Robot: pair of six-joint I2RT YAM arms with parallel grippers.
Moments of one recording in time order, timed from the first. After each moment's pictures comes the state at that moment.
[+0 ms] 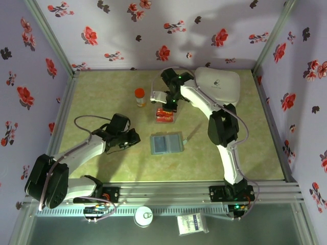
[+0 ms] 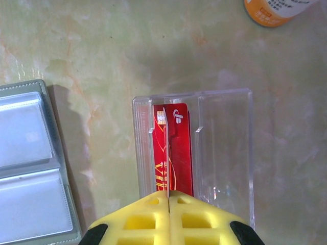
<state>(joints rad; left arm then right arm) -0.53 1.26 0.65 -0.39 0.25 -0.86 0.59 2.22 2.08 -1.17 -0.26 -0.91</state>
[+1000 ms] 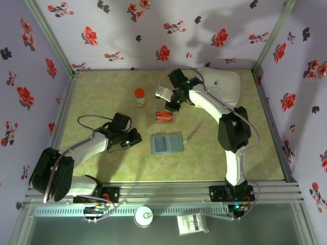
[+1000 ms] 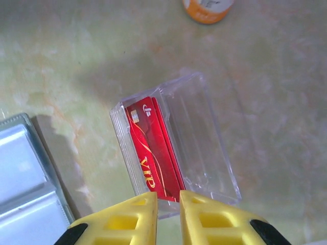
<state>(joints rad) -0.52 1.34 0.66 -0.34 0.30 -0.86 0.56 1.99 1.75 -0.86 -0.26 -0.64</state>
